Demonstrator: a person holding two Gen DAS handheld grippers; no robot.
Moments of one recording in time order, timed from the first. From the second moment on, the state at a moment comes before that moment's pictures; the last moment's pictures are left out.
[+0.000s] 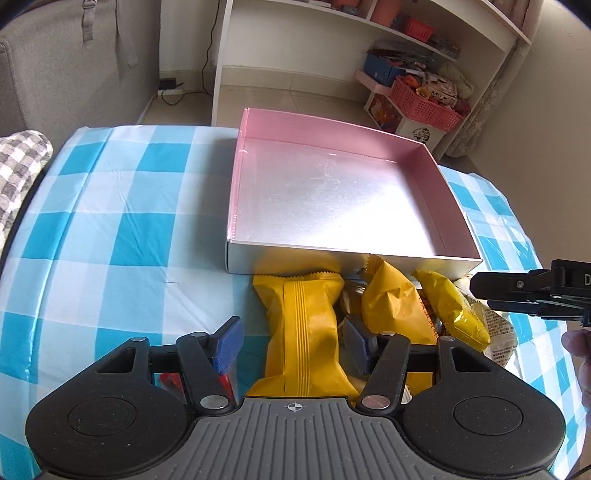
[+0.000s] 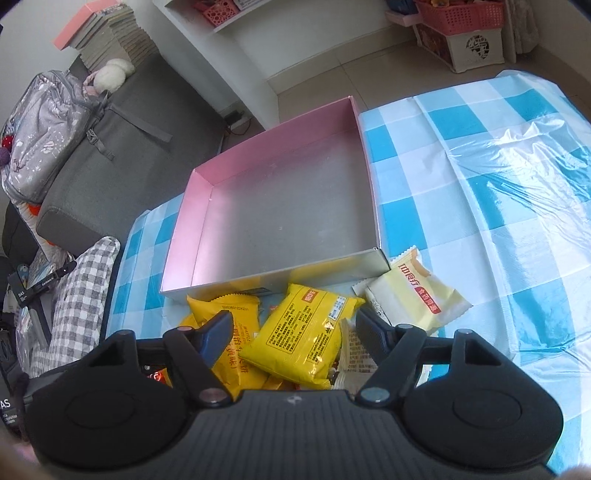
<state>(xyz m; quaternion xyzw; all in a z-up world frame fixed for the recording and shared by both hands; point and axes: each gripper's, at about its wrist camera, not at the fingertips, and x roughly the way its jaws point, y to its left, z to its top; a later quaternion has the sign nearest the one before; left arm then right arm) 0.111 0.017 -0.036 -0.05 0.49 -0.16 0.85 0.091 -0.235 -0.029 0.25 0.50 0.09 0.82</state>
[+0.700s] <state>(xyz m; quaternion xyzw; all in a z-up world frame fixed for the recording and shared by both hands) 0.114 -0.006 -0.056 0.00 0.52 -0.14 0.84 0.104 -0.228 -0.054 0.24 0.53 0.08 0.81</state>
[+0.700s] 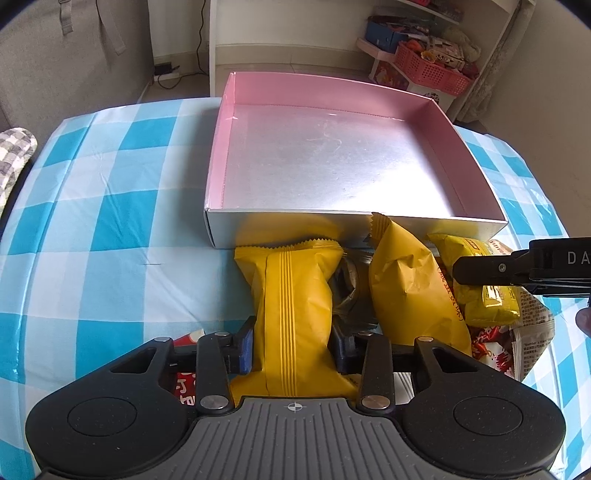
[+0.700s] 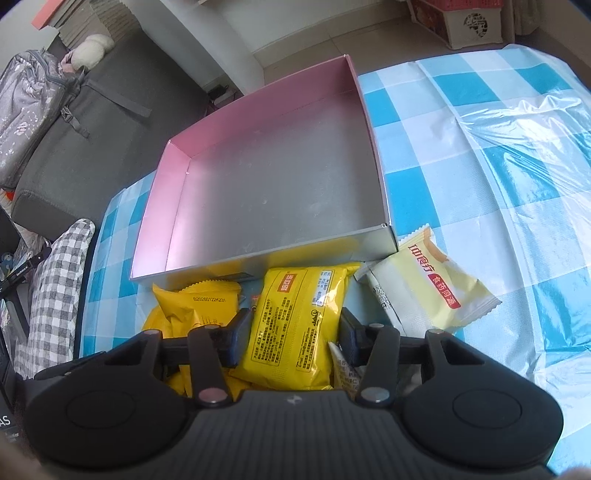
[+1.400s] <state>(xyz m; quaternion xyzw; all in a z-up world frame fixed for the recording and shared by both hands) 0.095 0.011 -0.012 -0.02 0.46 -0.13 0.88 0.089 -0.233 -0.018 0.26 0.48 0.09 0.83</state>
